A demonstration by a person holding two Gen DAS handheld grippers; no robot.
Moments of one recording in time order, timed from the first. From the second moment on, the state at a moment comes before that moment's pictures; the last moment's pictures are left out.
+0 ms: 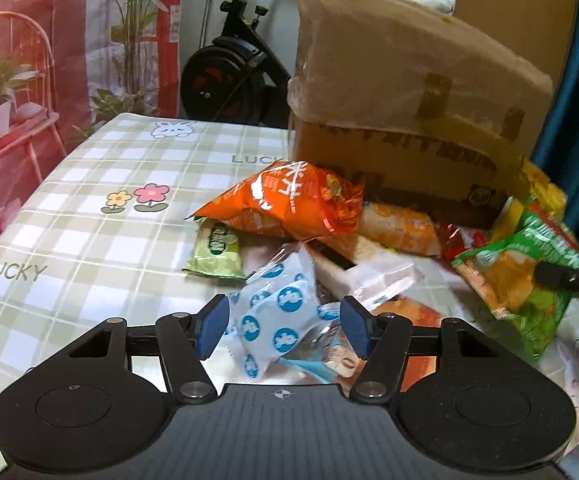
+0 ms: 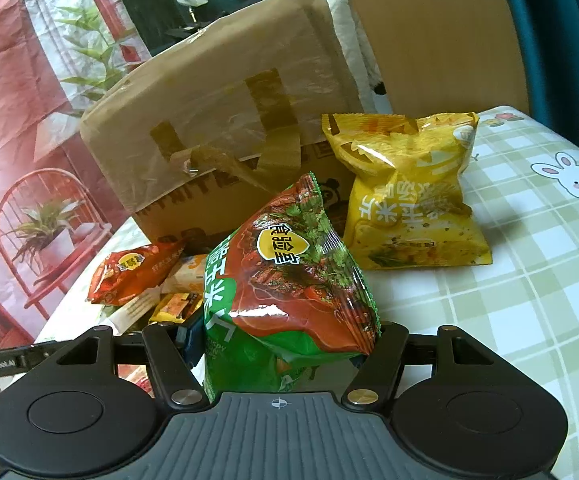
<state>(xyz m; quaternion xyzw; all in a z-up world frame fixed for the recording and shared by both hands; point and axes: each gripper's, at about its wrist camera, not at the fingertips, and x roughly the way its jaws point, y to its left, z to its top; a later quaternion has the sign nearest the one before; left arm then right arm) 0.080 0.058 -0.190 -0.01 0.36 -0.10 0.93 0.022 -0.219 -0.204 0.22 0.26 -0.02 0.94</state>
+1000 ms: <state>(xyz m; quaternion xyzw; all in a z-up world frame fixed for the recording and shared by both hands) 0.100 0.049 -0.196 0.03 0.36 -0.08 0.93 0.022 -0.218 -0.205 0.22 0.26 -0.01 0.94</state>
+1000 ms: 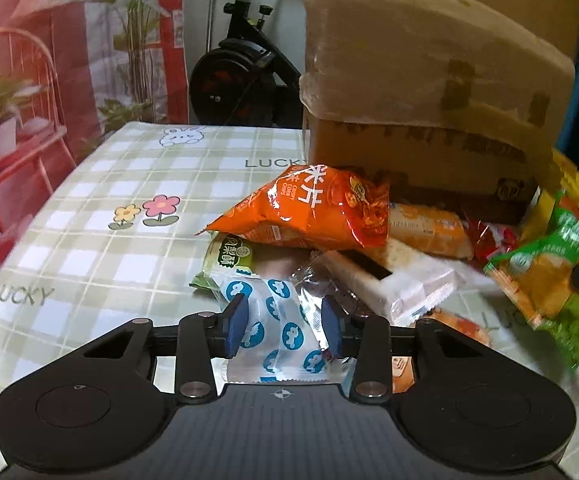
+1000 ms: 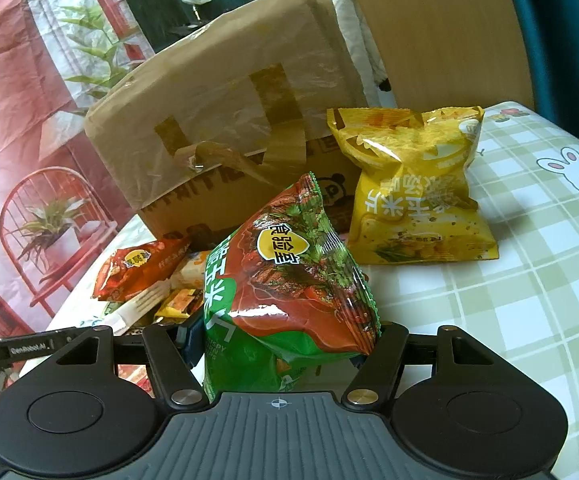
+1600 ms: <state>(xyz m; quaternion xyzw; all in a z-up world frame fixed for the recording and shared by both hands) 0.108 0.039 -0.199 -0.03 0.39 -0.14 0.91 0.018 -0.220 -0.206 0.23 0.25 -0.01 0.94</state>
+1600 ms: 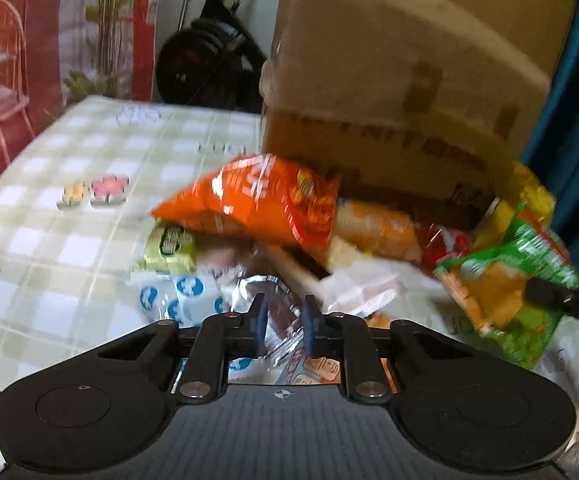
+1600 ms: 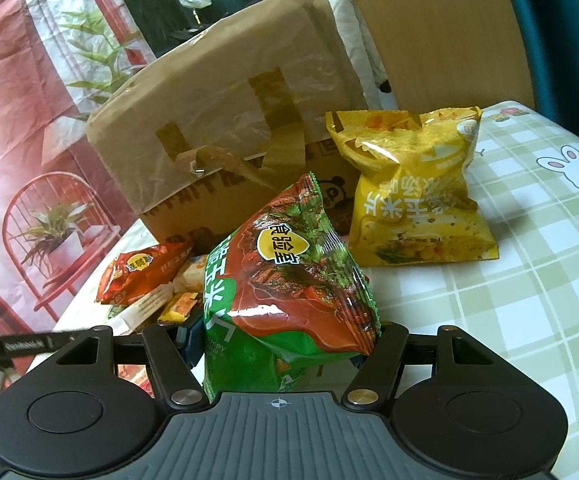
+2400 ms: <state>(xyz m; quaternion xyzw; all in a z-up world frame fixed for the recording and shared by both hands) 0.153 0.039 -0.224 -0.07 0.41 -0.06 0.91 0.021 -0.226 -0.212 0.24 0.26 -0.01 0.93</state>
